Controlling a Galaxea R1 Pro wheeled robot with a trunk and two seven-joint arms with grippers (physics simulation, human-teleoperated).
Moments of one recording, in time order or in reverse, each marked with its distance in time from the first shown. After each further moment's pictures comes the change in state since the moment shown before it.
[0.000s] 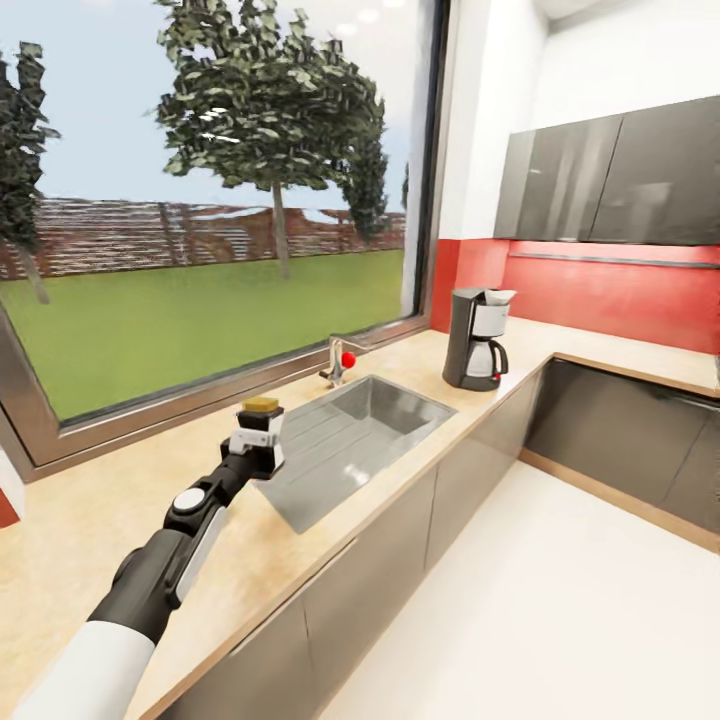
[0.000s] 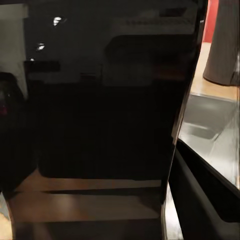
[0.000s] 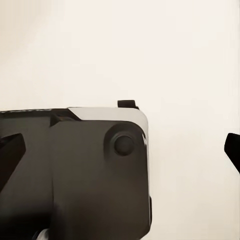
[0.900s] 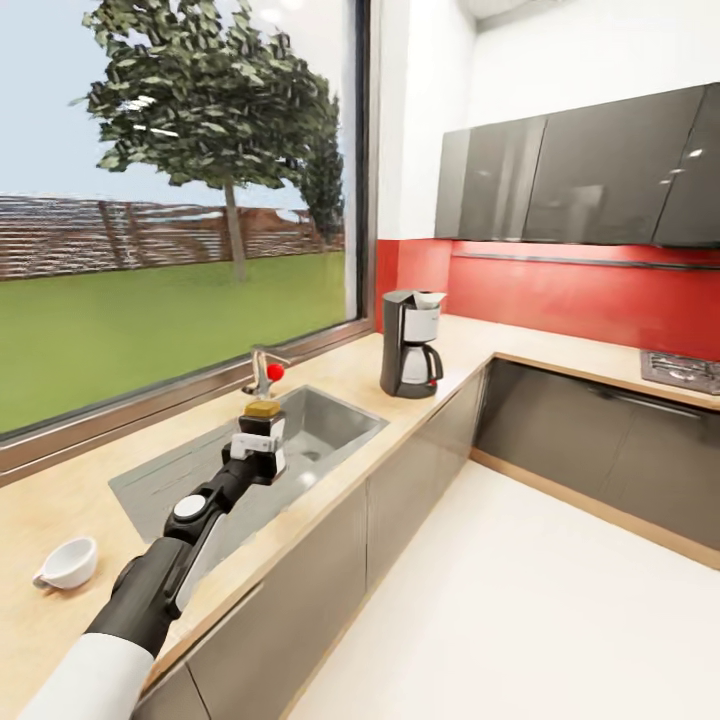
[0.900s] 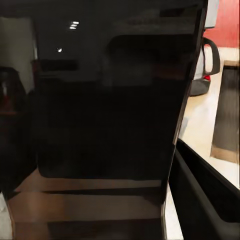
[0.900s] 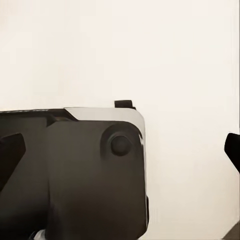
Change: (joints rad) left arm 0.031 -0.006 -0.002 -0.030 -0.002 0.000 0.003; right arm 0.000 -0.005 0.000 0.000 0.001 0.001 -0.003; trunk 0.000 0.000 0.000
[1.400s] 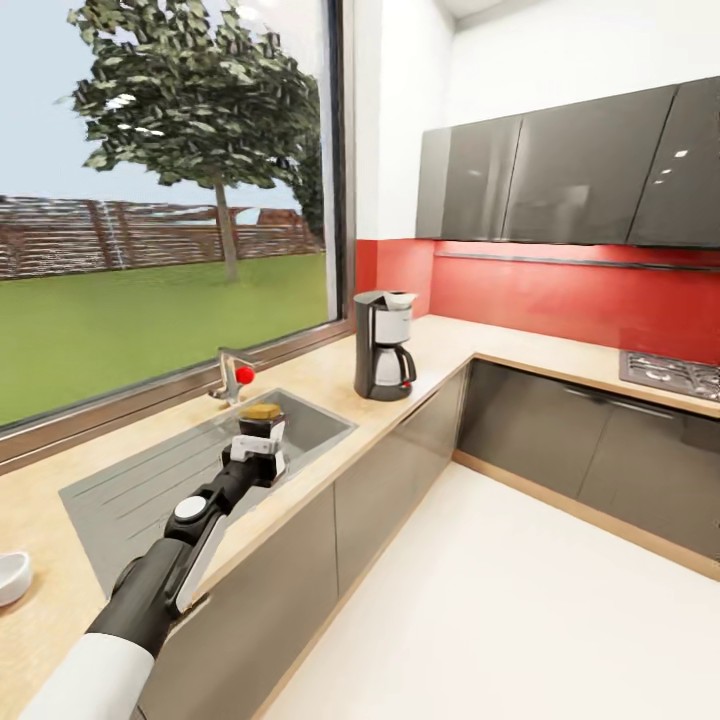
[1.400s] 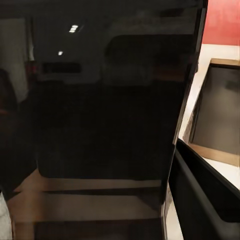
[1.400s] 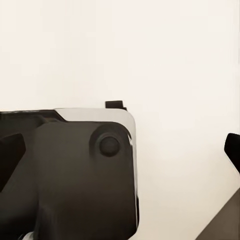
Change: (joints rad) left arm 0.000 0.000 0.000 0.012 -0.003 0.000 0.000; right arm 0.001 -0.023 0.001 0.000 -0.001 -0.002 0.001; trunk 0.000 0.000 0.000
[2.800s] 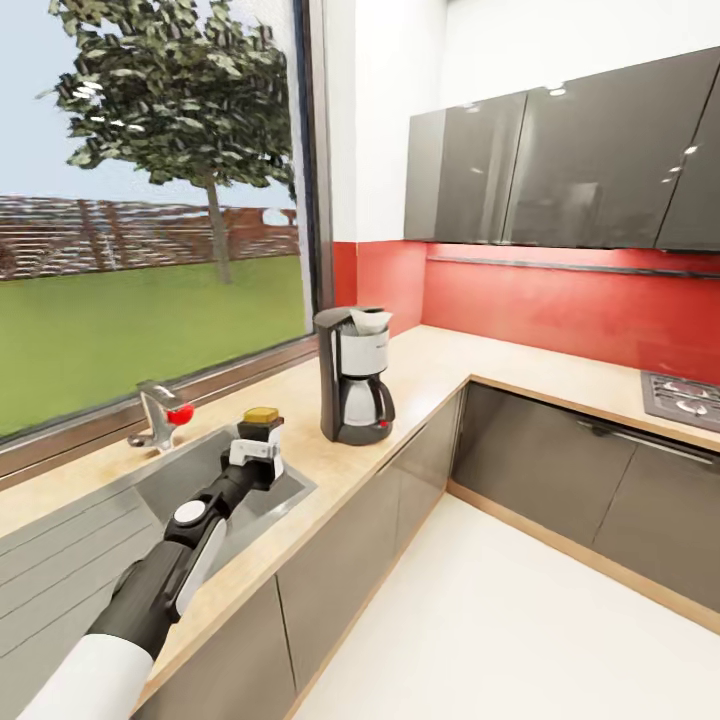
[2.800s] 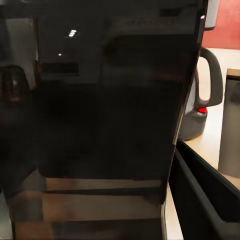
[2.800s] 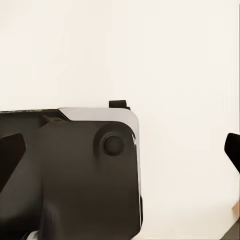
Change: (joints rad) left arm 0.001 0.003 0.002 0.036 0.001 -0.033 0.000; right arm 0.000 0.008 0.001 0.000 -0.001 0.002 0.000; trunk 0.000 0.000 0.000
